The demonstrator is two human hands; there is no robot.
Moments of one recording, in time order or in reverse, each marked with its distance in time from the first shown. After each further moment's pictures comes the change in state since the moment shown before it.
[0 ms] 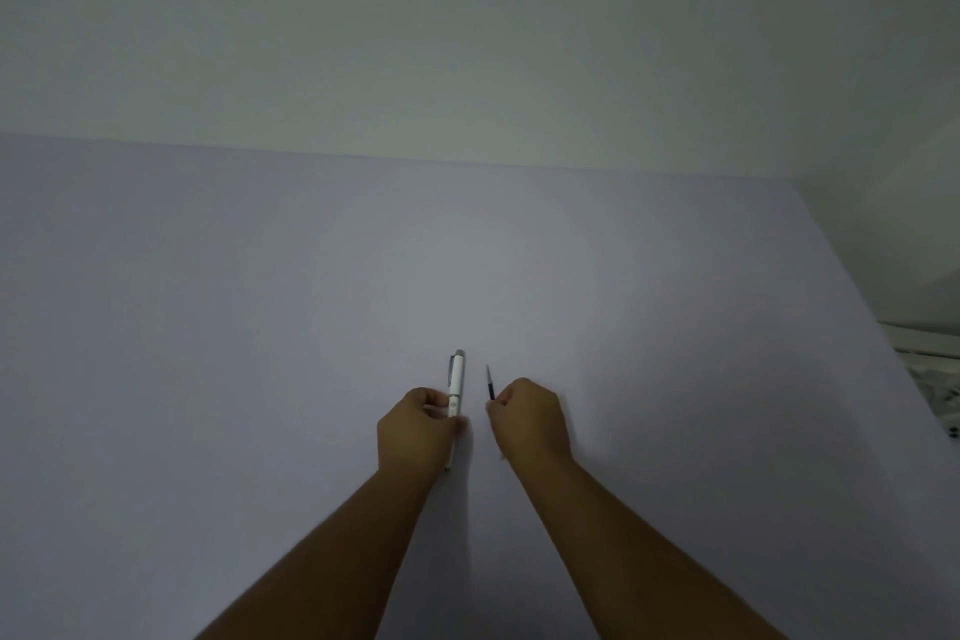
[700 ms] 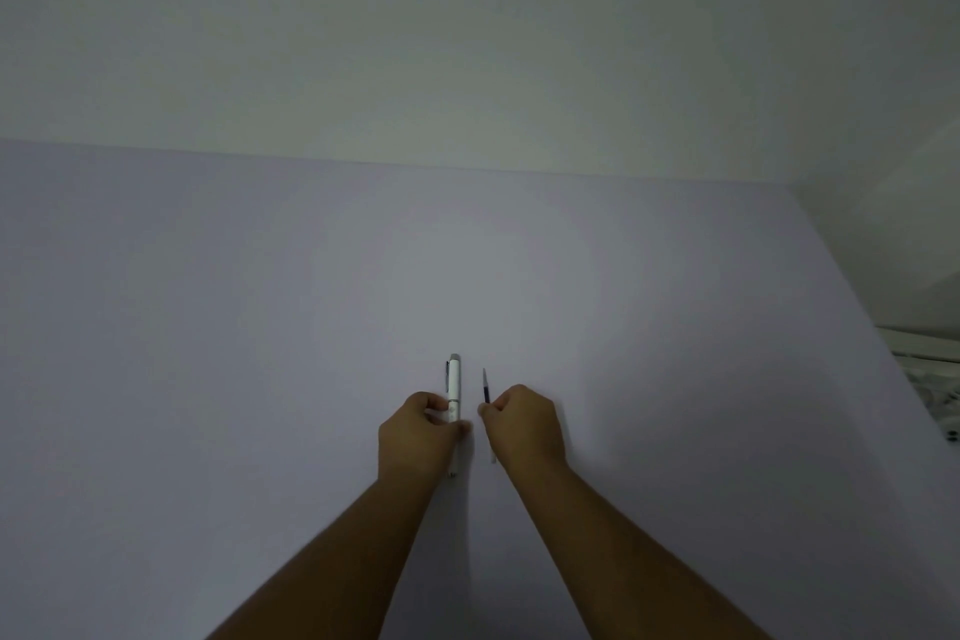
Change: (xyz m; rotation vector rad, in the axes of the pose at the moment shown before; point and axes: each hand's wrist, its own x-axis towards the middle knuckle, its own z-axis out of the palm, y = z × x) left_hand -0.001 -0.002 0.001 0.088 0.002 0.057; right_hand -0.002 0.002 0.007 0.037 0.002 -0.024
